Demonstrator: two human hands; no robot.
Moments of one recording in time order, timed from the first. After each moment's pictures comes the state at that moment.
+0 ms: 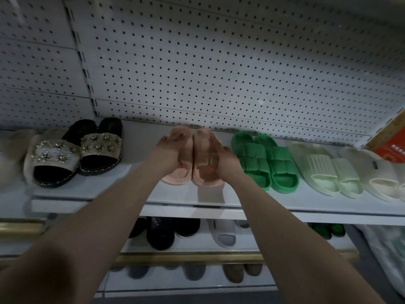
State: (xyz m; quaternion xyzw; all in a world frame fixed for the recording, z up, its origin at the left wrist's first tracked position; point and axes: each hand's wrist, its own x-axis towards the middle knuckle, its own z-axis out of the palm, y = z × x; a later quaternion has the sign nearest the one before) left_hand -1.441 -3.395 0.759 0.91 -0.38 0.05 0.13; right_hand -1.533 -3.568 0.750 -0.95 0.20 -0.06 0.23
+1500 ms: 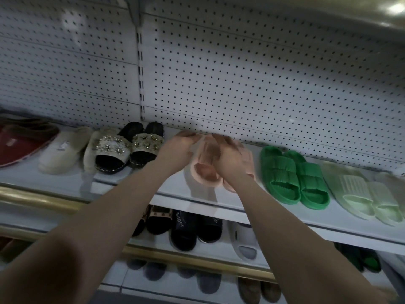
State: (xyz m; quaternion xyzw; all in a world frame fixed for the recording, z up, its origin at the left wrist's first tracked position) left_hand -1.451 -3.310 0.786 0.90 -0.35 0.12 0.24; right_hand -1.521 -3.470 0.787 -0.96 0.07 -0.20 0.18
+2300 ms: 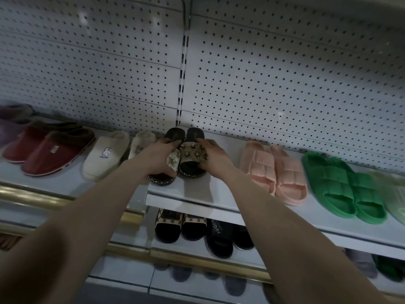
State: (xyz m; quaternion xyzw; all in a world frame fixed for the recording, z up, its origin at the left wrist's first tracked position) left_hand -1.349 -3.133 0.761 0.94 -0.31 -0.04 0.12; right_hand -1.405 -3.334 0.760 -0.98 0.01 -0.04 0.18
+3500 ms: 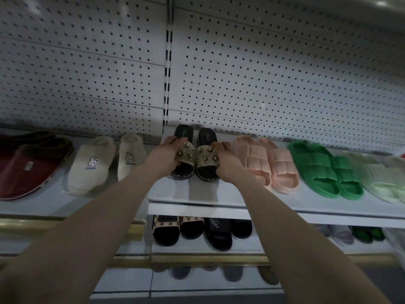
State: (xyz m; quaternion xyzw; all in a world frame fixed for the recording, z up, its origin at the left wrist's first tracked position) left_hand -1.326 -3.162 0.739 0.91 -0.37 0.04 0.20; right_hand -1.428 -3.351 0.754 -0.98 0.15 -0.05 0.13
